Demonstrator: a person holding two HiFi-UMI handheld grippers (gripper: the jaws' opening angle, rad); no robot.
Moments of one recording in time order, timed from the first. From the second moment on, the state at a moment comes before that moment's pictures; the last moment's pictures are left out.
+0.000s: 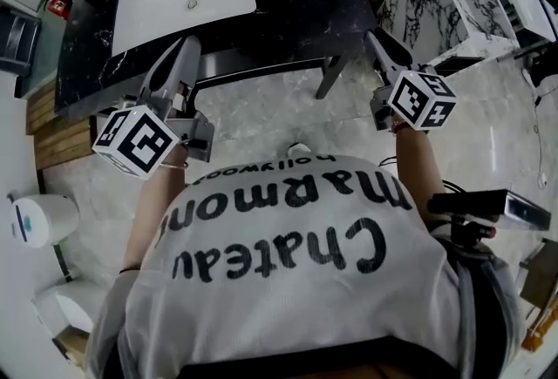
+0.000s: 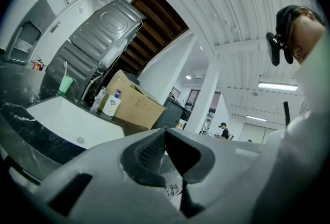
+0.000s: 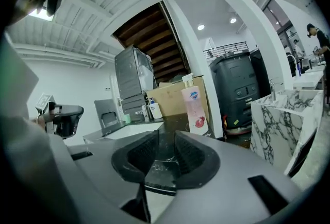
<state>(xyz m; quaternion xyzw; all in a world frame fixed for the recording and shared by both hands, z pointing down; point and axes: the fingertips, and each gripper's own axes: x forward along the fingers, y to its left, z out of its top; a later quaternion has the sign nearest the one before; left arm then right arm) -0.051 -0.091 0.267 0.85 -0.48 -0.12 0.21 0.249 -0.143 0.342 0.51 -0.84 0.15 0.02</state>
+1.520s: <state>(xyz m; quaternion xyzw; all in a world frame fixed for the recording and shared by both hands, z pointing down) -0.101 -0.013 0.315 0.89 -0.40 -0.09 0.20 0.219 0.031 0.355 0.64 -0.75 0.17 0.04</state>
